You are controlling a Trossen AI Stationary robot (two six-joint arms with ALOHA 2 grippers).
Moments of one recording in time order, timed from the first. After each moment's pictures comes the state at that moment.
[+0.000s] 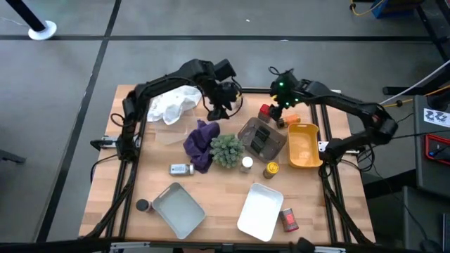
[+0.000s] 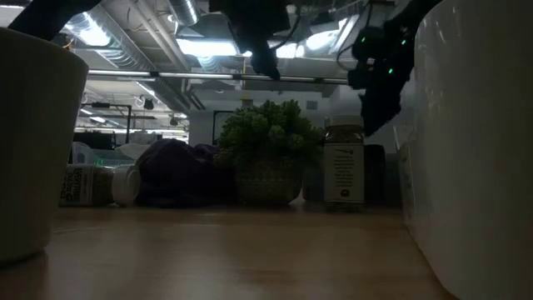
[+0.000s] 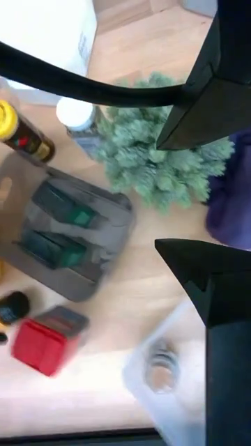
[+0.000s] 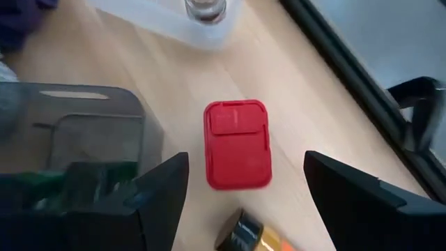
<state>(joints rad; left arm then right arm) 0.43 2.01 2.13 -1.27 0.40 0.52 -0.68 1.39 1.06 -0.71 -0.07 -0.10</state>
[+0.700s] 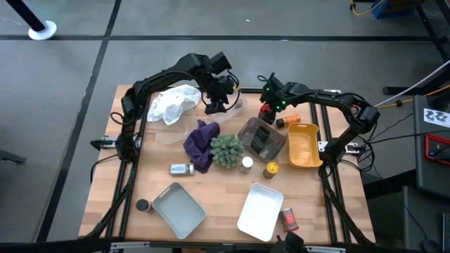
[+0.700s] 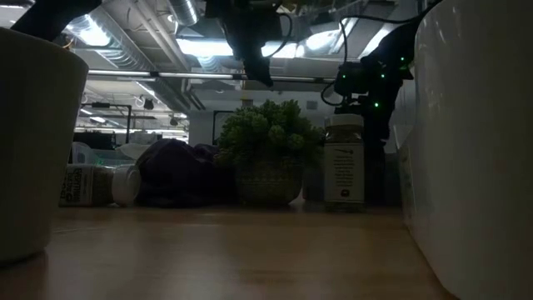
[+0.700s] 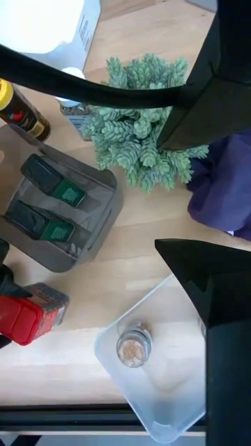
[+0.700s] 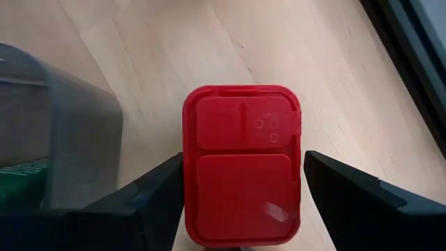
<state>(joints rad) 0.49 2.01 2.13 -1.29 0.41 0.53 -0.67 1.62 1.06 -0.64 -0.03 -0.16</state>
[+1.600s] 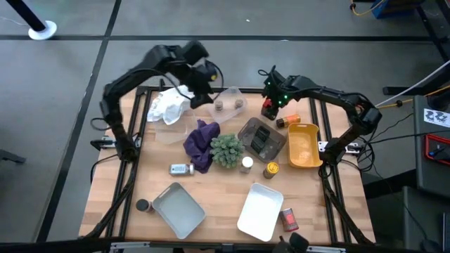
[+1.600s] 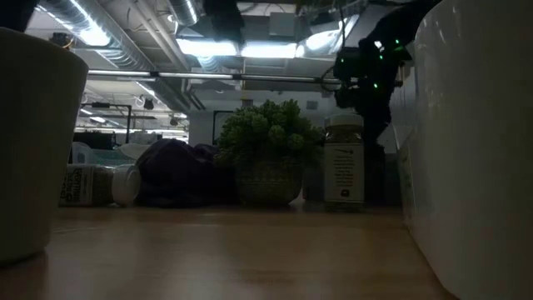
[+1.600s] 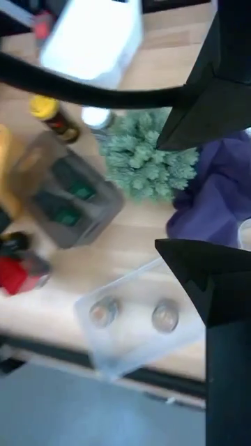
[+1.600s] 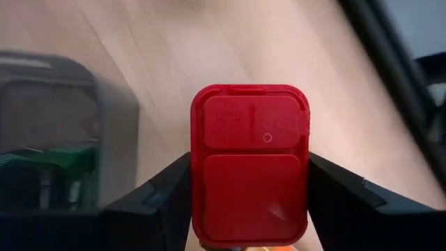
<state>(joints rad) 0.51 1.76 2.11 -1.35 0.34 0.29 -0.67 1.59 1.21 -0.85 -0.02 -0.13</state>
